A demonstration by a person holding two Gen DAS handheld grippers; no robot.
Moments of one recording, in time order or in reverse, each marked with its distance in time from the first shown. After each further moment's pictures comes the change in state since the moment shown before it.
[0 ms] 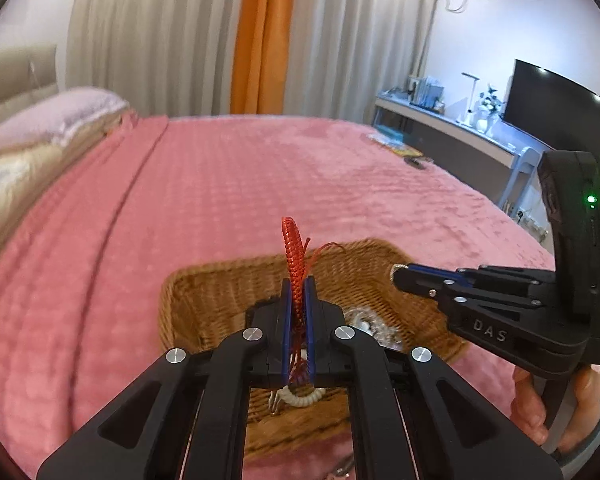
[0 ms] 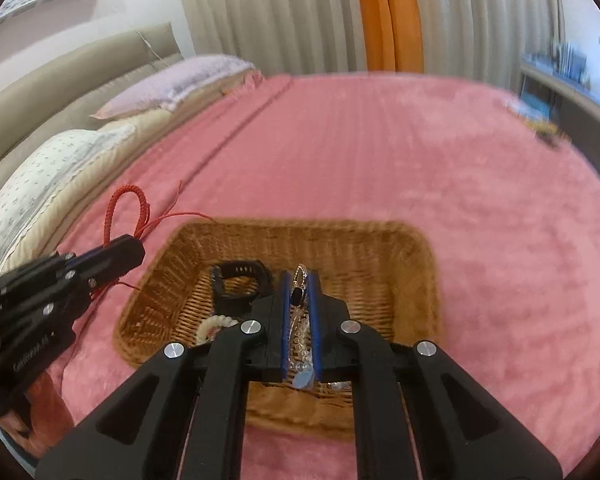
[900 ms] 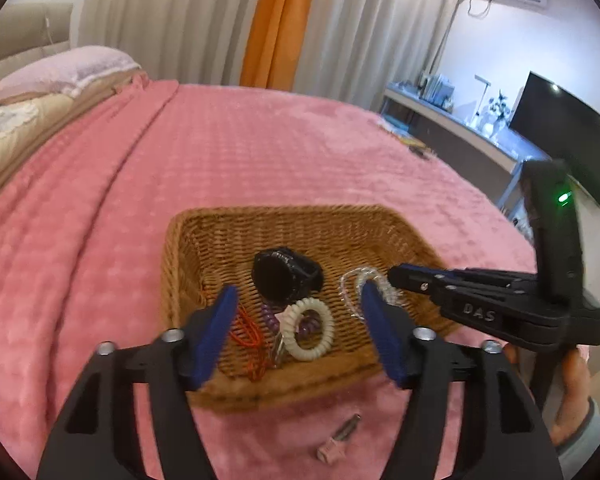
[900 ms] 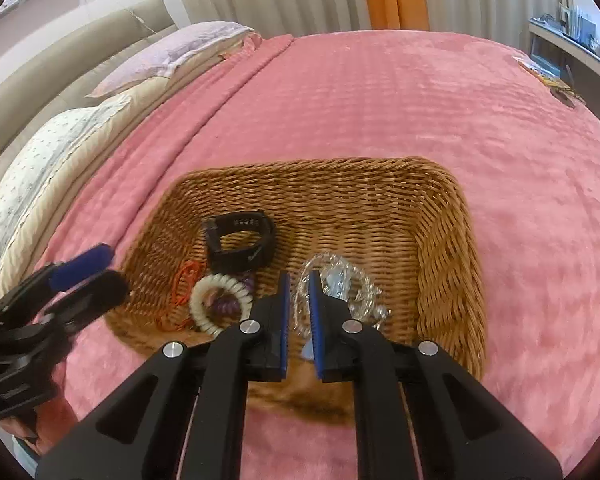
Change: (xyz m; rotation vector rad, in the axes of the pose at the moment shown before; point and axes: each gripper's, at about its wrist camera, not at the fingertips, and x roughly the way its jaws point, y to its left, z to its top) left arm -0.024 0.018 -0.032 -0.098 0.038 -0.030; right arm 0.000 0.002 -0.024 0.027 0.083 0.036
